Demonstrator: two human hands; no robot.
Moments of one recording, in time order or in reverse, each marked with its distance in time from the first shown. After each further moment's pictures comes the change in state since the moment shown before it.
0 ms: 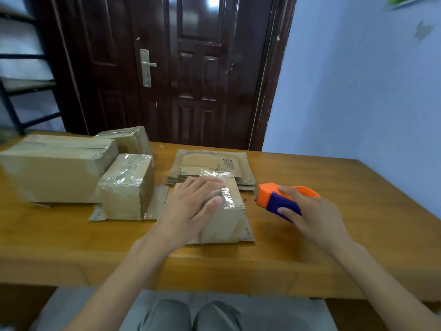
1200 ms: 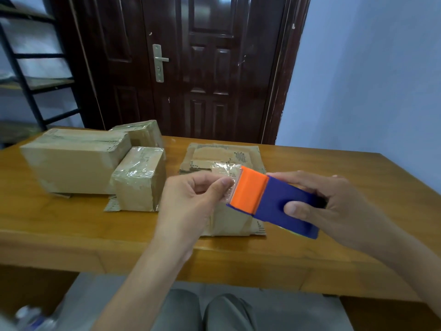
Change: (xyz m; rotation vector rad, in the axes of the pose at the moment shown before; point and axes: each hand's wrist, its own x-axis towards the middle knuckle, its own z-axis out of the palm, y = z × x) left_hand -0.015 0.086 -0.040 -0.748 0.281 -0.522; right_hand -0.017 -0.065 -0.107 0.849 -0.190 -0.288
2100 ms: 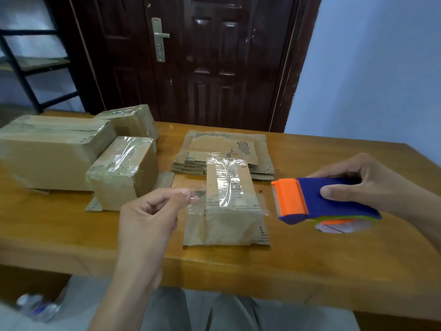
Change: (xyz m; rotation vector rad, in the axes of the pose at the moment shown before) left_hand 0.013 -0.049 -0.011 -0.073 0.335 -0.144; right_hand 0.044 0.083 -0.059 0.193 -0.189 0.162
